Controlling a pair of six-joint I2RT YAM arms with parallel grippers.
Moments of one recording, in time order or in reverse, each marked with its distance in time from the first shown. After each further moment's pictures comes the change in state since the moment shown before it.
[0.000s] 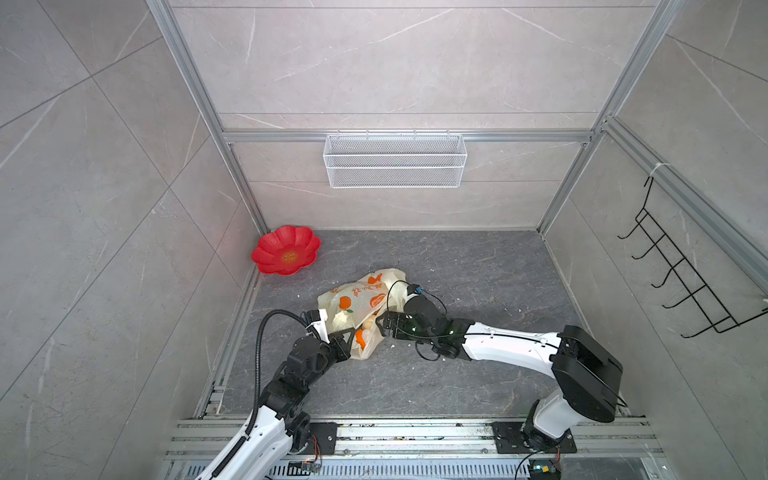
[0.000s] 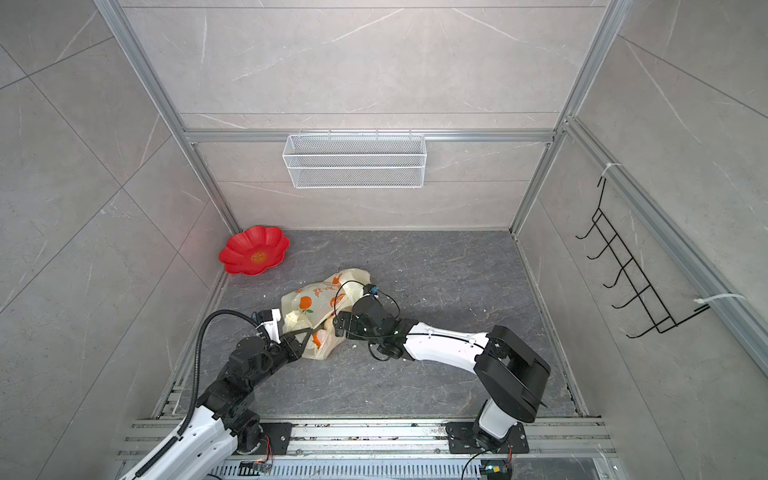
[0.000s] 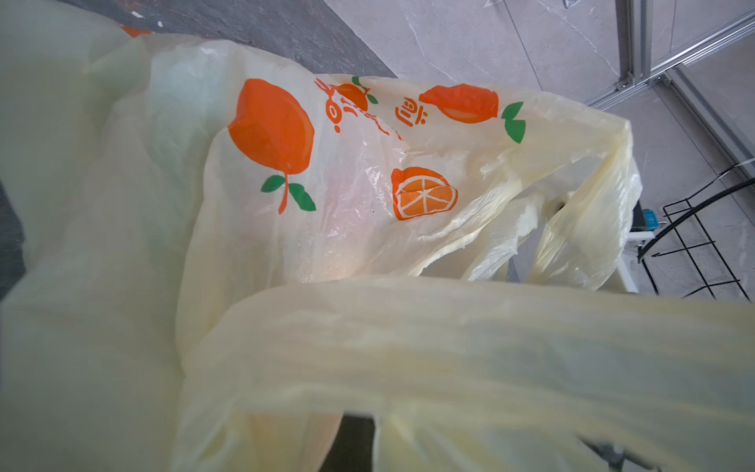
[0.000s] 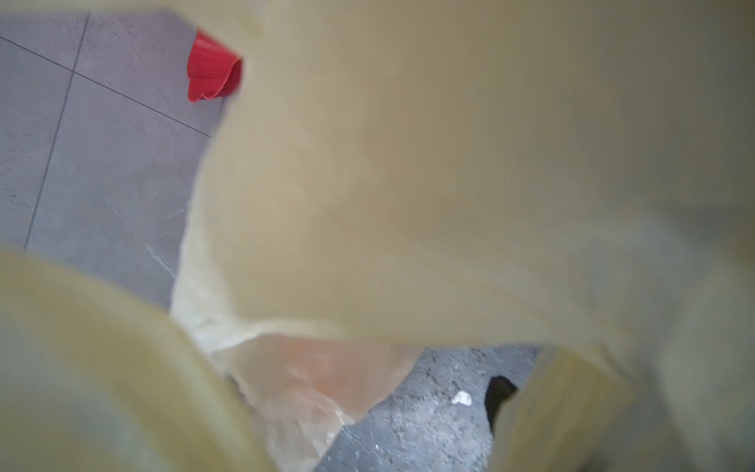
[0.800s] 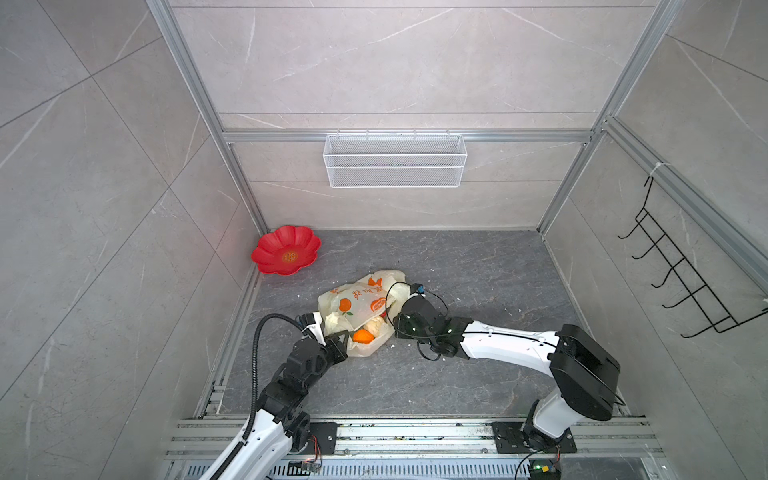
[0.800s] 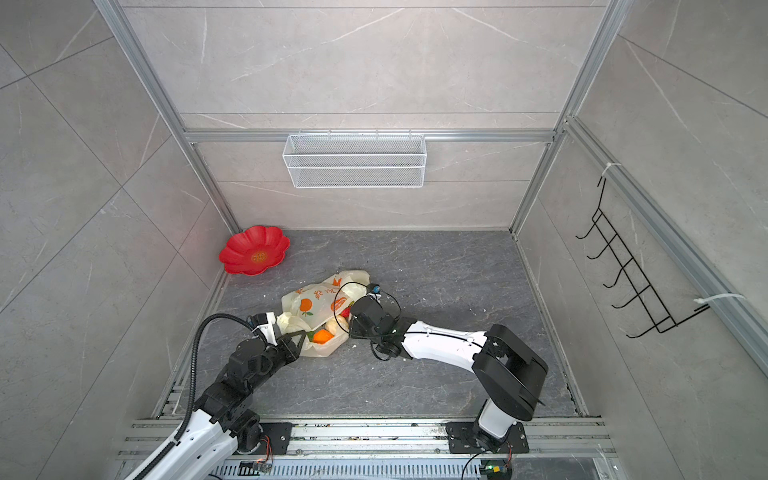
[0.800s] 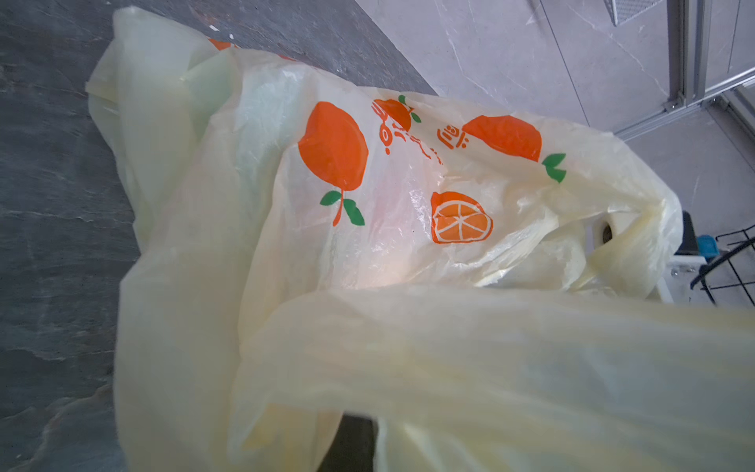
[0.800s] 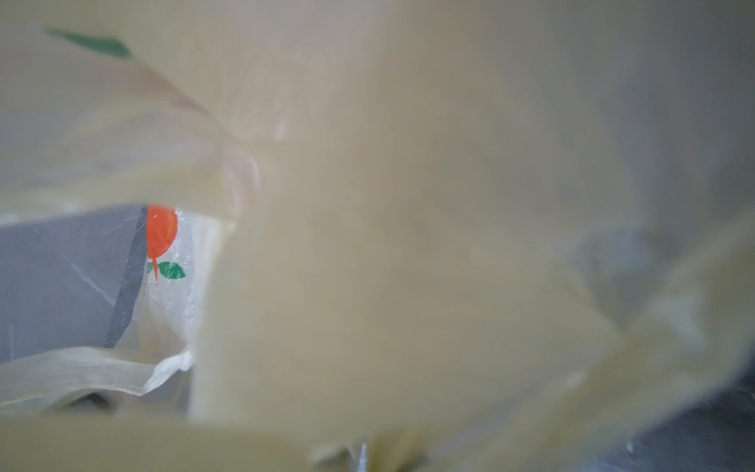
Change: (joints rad) left arm 0.000 -0.045 -0.005 -0.087 -0.108 -0.042; right arm -0.005 -0.018 0.000 -0.100 0.143 -0.061
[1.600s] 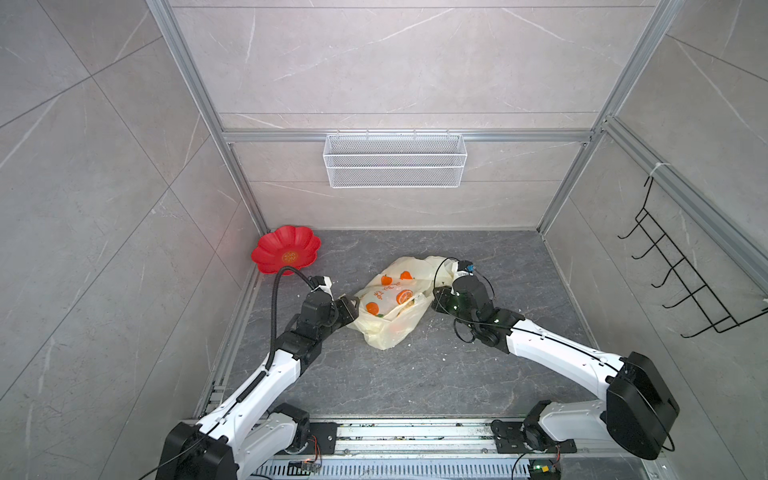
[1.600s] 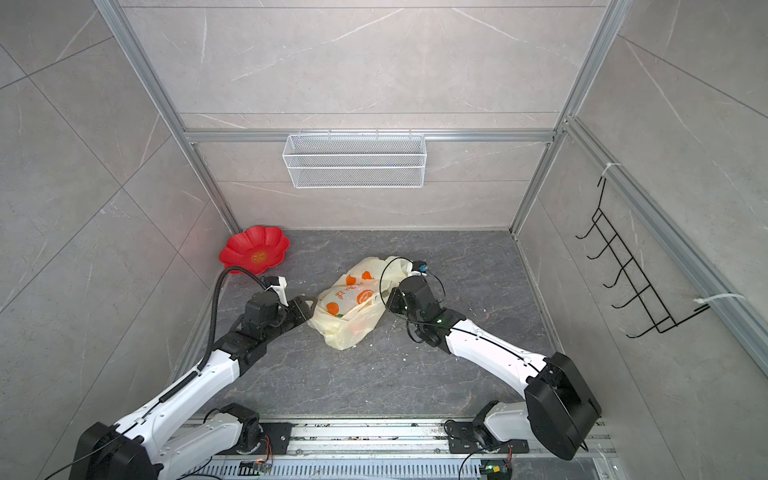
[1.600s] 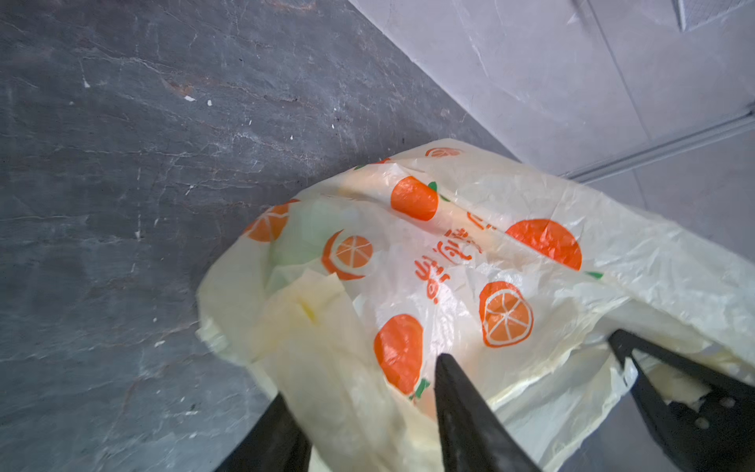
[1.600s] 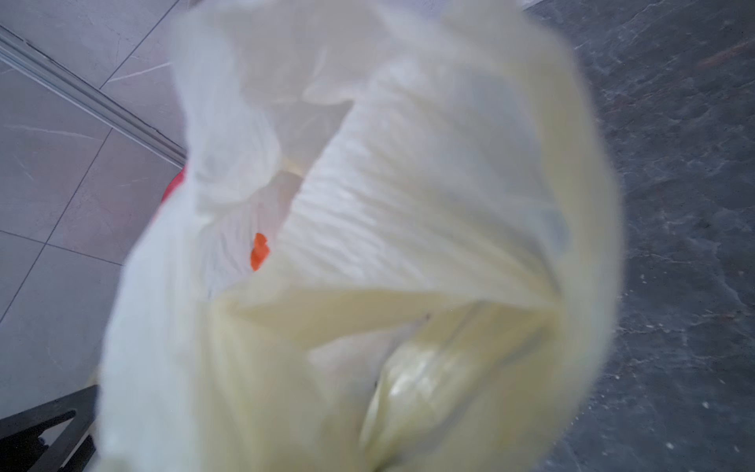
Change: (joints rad) left arm 0.067 0.487 0.391 -0.040 0.079 0.128; right arm -0.263 -0.268 -0.121 0.045 -0.018 -0.113
